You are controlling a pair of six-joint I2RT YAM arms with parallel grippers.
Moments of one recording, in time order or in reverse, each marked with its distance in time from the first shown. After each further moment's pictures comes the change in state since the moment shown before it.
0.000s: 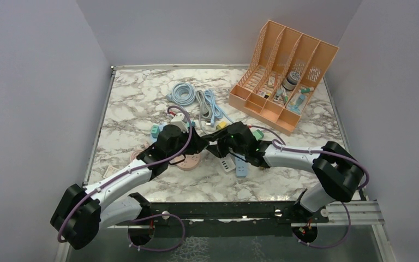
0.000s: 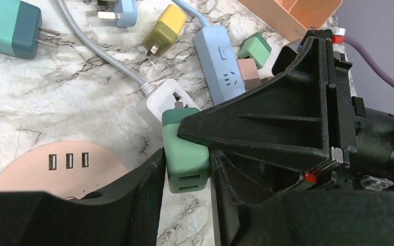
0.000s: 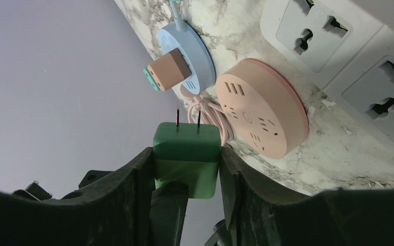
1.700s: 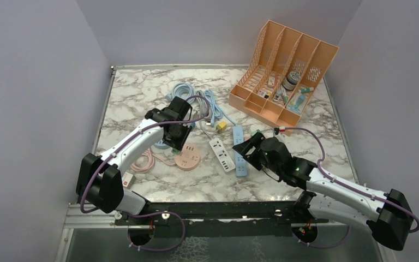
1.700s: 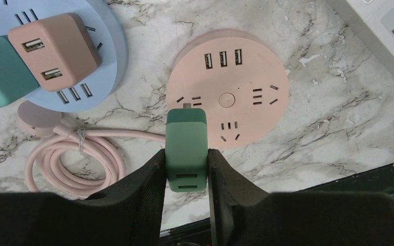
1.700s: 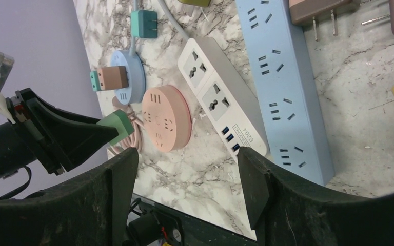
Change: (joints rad) left arm 0.129 0.357 0.591 -1.028 -0.078 0.586; right arm -0.014 -0.634 -0.251 -0.411 0.261 -0.494
